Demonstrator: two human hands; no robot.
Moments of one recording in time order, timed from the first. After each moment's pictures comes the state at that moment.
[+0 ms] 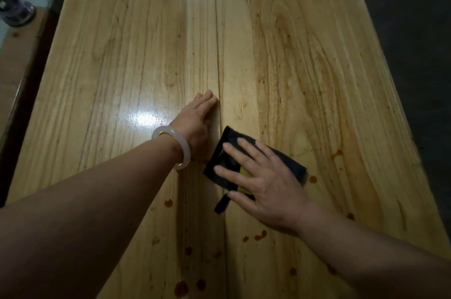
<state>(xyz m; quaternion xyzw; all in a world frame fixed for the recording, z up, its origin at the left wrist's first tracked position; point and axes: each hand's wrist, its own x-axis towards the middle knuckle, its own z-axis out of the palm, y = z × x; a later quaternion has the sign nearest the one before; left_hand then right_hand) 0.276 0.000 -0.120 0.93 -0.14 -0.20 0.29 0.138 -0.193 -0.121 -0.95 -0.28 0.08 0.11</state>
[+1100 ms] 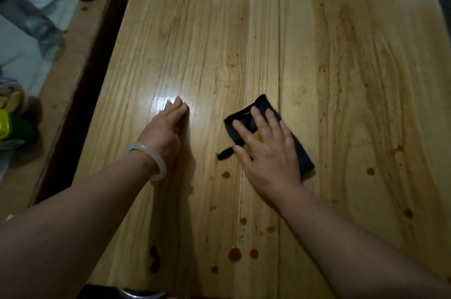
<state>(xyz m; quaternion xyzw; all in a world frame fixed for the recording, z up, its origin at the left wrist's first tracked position) 0.200 0.150 -0.108 0.95 0.06 -0.14 0.28 0.149 -0.077 -0.114 -0.98 -0.09 0.10 0.14</state>
